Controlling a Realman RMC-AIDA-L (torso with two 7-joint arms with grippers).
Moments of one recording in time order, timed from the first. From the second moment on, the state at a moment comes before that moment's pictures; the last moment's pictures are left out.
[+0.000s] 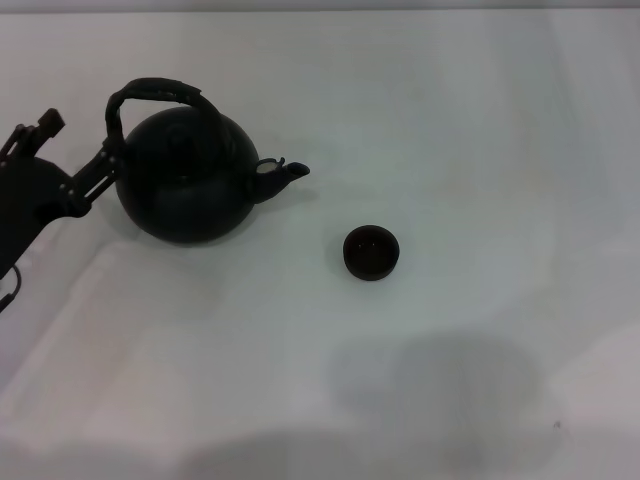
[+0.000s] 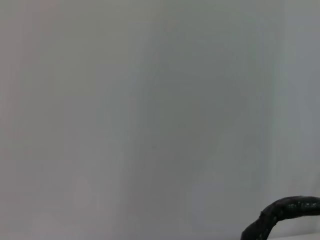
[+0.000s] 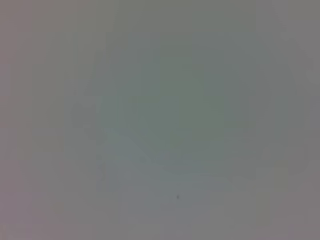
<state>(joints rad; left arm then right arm) -0.33 -2.07 0.57 0.09 1.34 1.38 -0.56 0.66 2.01 -0.56 -0.12 -0.57 -0.92 0.29</state>
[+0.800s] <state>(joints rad) -0.40 -2.08 0.56 0.08 1.34 1.29 -0.56 0.66 2.01 -0.56 -0.12 -0.57 -0.92 0.29</state>
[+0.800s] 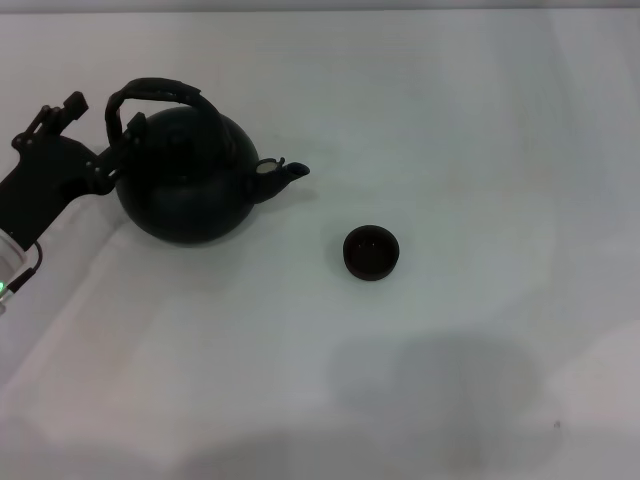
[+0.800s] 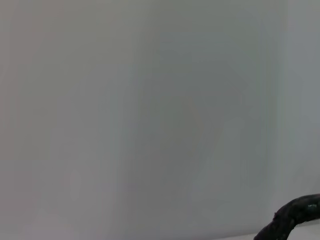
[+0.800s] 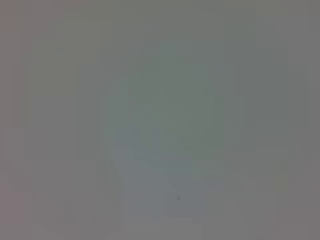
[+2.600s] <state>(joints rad) -0.58 -2.07 0.57 0.14 1.39 1.32 -0.50 0.65 2.01 -0.56 -0.12 -0.57 -0.89 0.29</state>
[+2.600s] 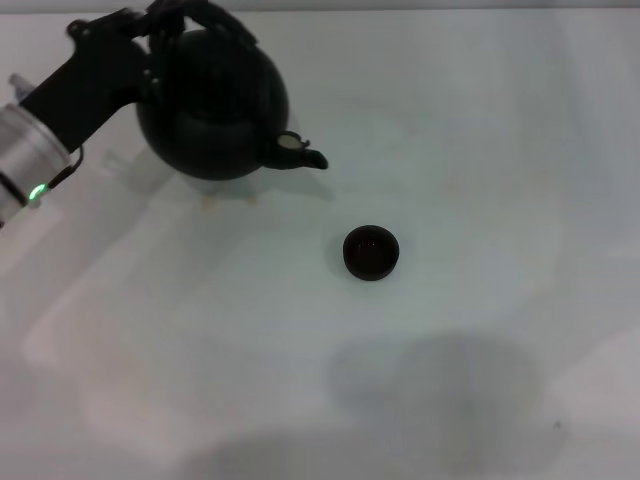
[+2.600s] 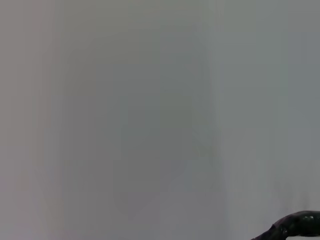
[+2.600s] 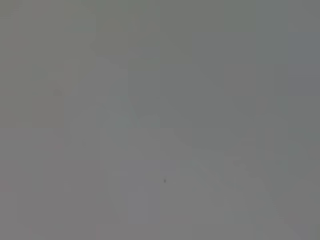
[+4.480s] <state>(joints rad) -0.71 -2.09 0.77 0.12 1.43 1.26 -0.15 0.65 2.02 -0.56 -0.12 -0.56 -0.90 0.30</state>
